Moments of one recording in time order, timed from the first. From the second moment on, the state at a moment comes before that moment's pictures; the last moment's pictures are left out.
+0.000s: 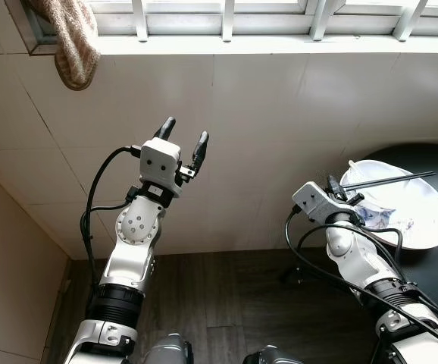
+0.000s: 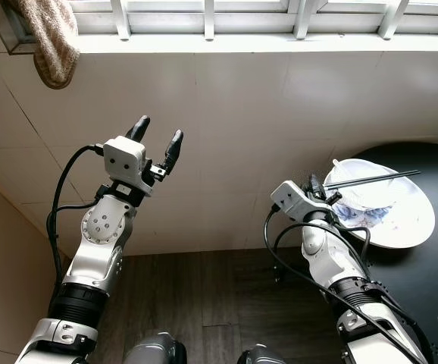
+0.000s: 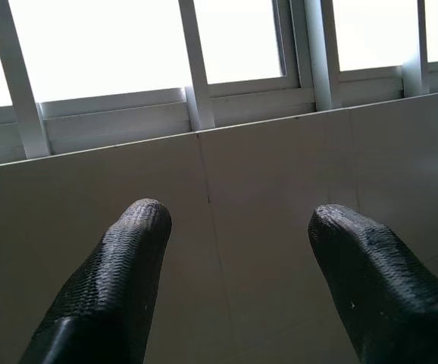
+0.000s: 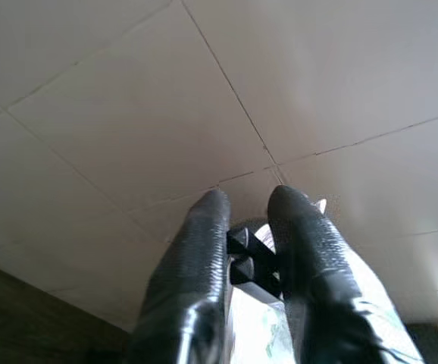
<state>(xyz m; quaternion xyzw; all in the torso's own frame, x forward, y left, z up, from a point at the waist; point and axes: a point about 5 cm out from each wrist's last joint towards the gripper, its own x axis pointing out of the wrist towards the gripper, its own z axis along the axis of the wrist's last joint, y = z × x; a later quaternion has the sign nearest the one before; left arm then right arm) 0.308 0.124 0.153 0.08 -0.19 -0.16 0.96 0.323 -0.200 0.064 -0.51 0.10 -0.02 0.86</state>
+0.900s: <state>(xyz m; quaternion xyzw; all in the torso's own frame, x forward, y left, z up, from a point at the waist) 0.308 0.123 0.153 0.08 -0.19 -0.16 0.96 0.331 -0.194 0.093 -0.60 -0.01 -0.07 0.80</state>
